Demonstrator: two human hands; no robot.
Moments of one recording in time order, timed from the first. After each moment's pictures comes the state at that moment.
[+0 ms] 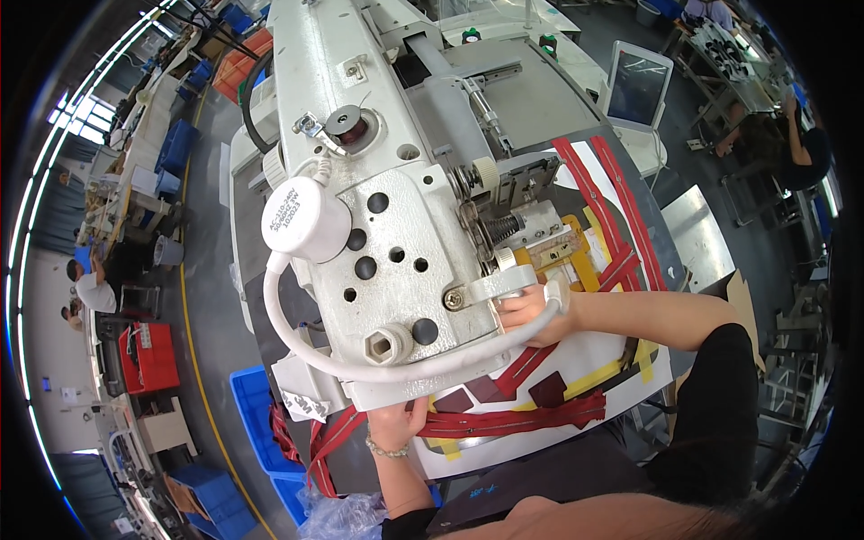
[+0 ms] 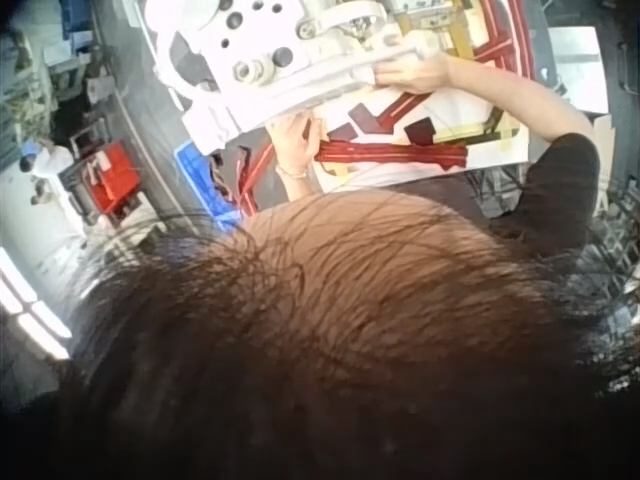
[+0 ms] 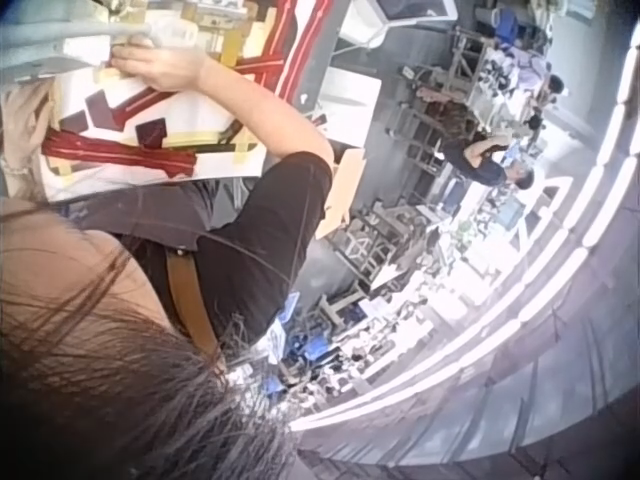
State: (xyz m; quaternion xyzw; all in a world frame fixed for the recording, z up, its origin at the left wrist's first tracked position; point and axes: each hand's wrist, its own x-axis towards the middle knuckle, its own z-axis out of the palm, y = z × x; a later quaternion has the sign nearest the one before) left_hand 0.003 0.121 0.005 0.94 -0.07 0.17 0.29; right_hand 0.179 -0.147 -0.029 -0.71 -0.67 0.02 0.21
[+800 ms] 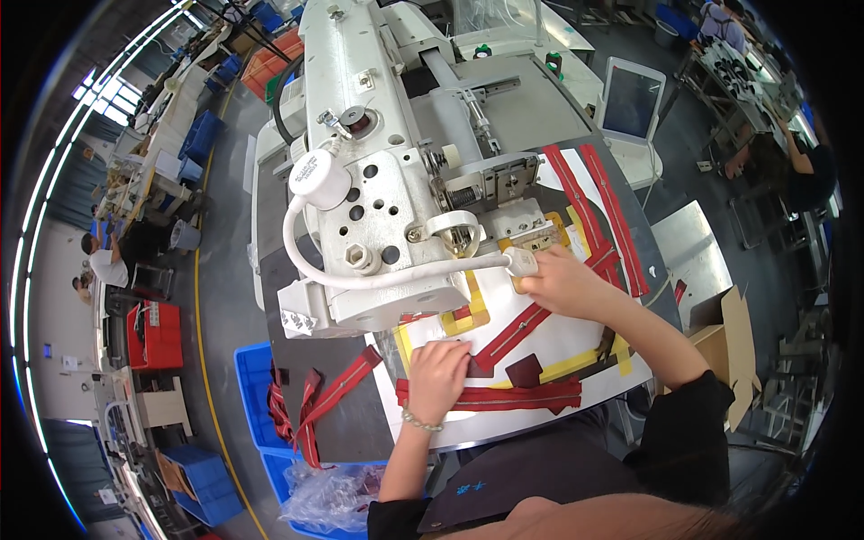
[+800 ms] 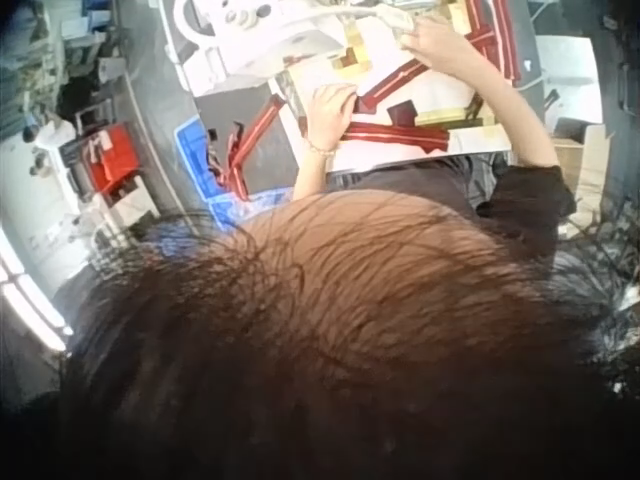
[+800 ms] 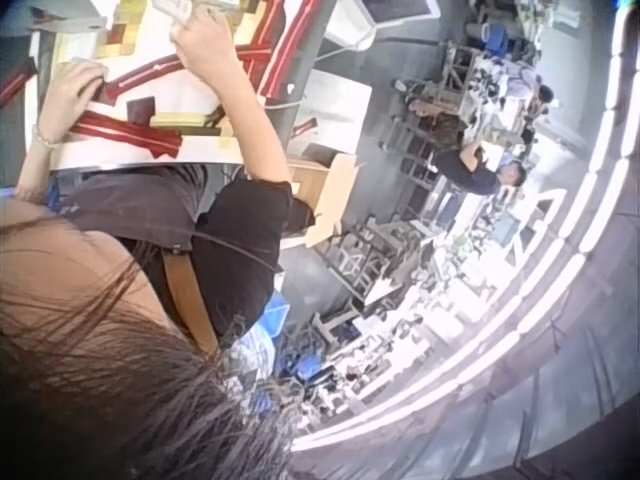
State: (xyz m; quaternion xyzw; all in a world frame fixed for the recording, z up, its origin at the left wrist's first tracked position) left_hand 0.009 0.041 0.009 0.95 -0.11 0.13 0.26; right_hand 0.168 -0.193 0.034 -0.83 -0.54 0.00 0.14
